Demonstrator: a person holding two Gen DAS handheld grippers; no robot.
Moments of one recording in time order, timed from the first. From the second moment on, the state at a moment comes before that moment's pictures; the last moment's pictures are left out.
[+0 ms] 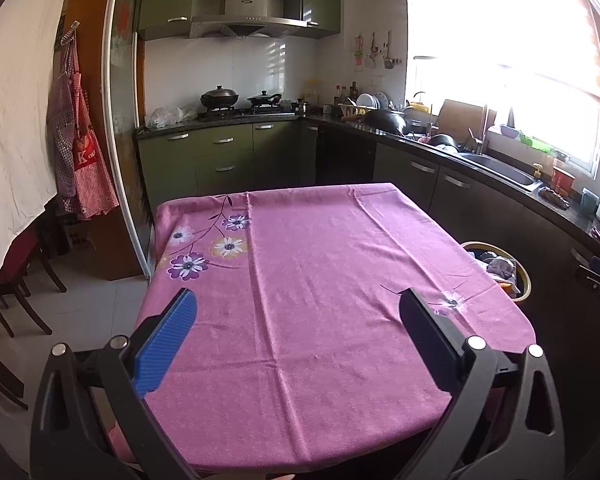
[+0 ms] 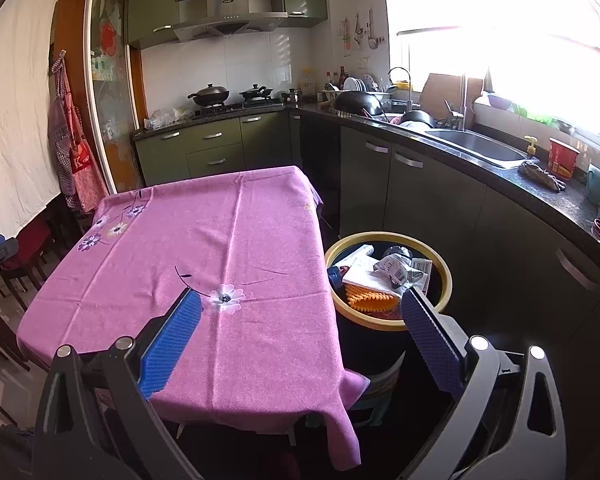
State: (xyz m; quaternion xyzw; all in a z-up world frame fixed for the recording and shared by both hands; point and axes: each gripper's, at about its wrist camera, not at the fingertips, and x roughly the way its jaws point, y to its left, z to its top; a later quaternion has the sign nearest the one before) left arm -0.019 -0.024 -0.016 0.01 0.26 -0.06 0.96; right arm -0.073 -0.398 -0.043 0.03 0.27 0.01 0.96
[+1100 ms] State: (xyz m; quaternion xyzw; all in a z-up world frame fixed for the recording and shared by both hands) left arm -0.021 -0.033 -0.015 0.02 0.26 -0.06 0.96; right arm -0.070 -0.399 -0.041 0.04 0.27 0.01 0.96
